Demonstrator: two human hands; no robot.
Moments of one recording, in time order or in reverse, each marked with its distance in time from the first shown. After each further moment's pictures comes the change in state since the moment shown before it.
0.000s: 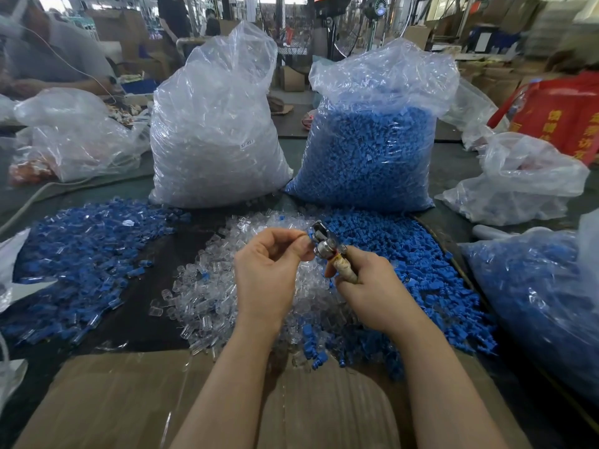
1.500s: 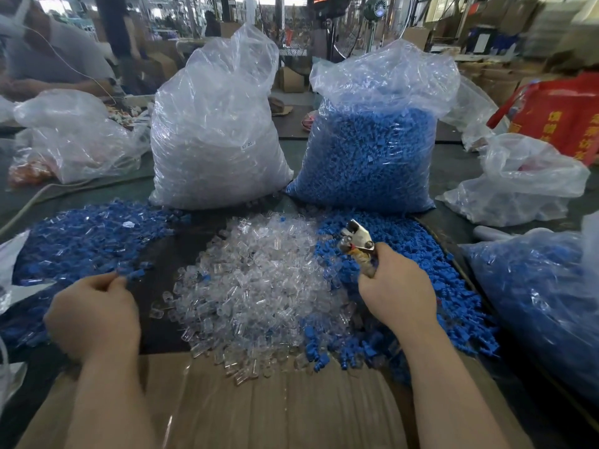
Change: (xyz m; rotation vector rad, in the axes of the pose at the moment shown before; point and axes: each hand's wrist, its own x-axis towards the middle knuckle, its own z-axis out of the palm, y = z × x) left_hand 0.031 -0.023 -0.165 0.880 0.749 -0.266; right_hand 0.005 0.017 -0.006 -0.495 0.277 0.209
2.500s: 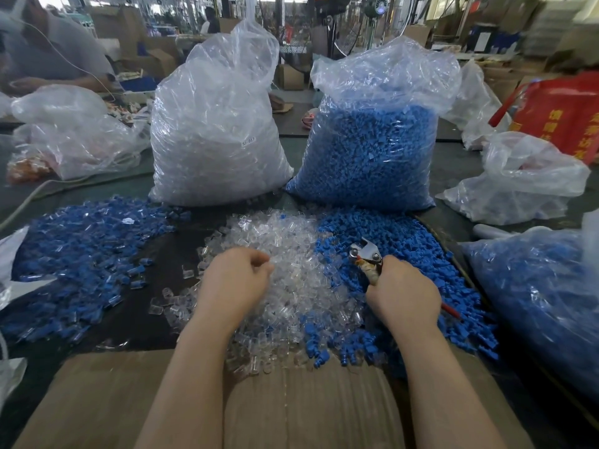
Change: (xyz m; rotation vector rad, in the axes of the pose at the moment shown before) left_hand -0.084 0.074 0.032 0.153 -0.760 0.563; right_hand -0.002 0.005 0.010 -0.278 -0.073 0.153
